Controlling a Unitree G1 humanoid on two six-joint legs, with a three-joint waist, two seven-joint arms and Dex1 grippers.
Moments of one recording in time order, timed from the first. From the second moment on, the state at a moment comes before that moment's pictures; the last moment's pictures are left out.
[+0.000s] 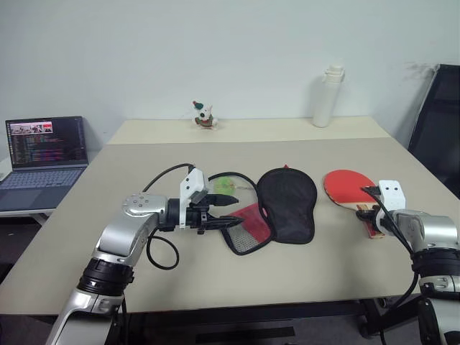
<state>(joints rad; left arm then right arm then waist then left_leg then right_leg) -0.59 0.61 -0.09 0.01 -0.38 0.41 -1.18 -0.68 -0.61 -0.21 0.43 0.22 0.94 0.31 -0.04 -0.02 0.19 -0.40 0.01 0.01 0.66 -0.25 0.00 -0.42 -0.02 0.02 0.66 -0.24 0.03</state>
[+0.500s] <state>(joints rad) -0.53 0.64 -0.06 -0.04 -0.41 0.45 -1.15 -0.73 -0.24 -0.37 -0.22 0.32 1.40 0.07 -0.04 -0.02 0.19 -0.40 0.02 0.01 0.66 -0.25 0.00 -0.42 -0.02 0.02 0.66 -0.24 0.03</state>
